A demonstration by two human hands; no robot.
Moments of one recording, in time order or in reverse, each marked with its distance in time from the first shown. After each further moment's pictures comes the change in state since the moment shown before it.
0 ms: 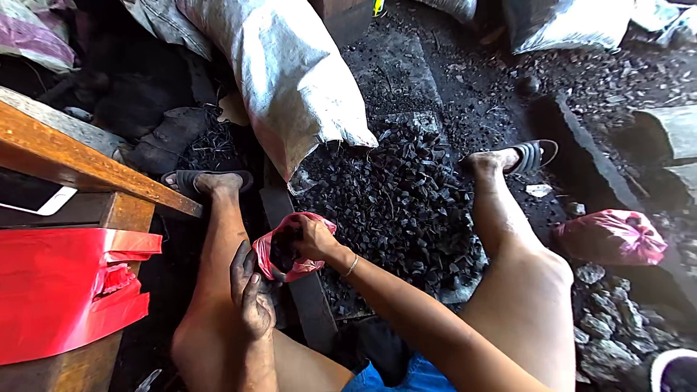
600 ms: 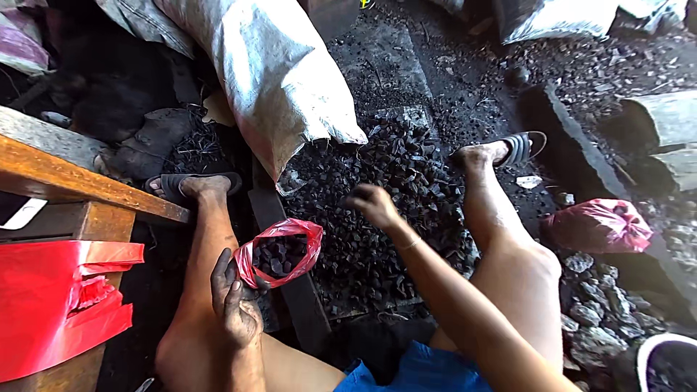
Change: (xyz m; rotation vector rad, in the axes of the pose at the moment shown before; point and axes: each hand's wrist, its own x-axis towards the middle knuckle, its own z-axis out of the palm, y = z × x) left_hand -0.002 0.006 0.004 -0.004 0.043 0.010; right_hand -0.055 0.105 -0.119 0.291 0.375 -0.025
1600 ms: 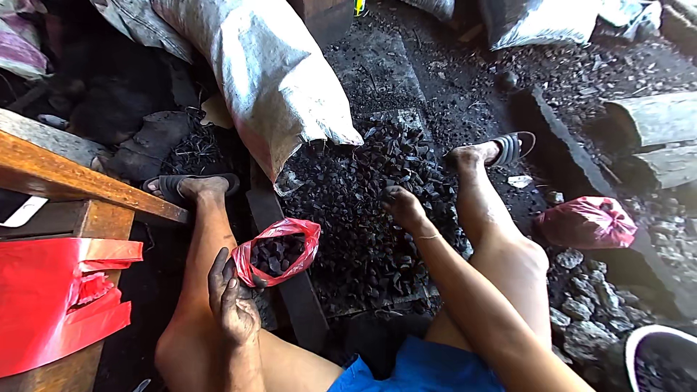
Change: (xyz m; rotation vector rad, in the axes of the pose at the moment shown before) left_hand -0.002 0.000 -0.001 0.036 0.049 -0.004; right_hand -0.012 0.101 -0.050 0.992 0.262 0.214
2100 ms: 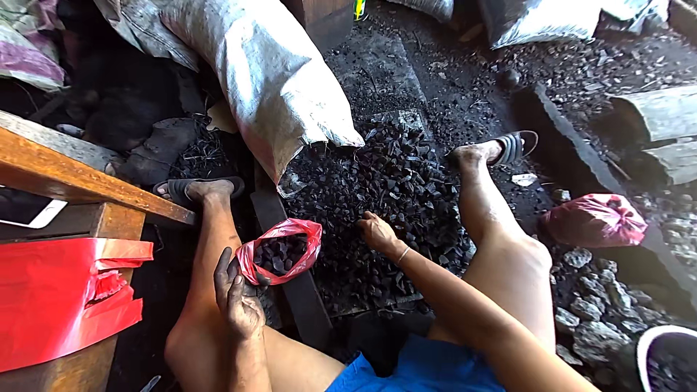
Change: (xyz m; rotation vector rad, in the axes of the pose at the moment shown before) left_hand -0.002 0.001 0.004 0.020 0.002 0.013; right_hand -0.026 0.064 0.044 -1.772 -0.359 -0.053
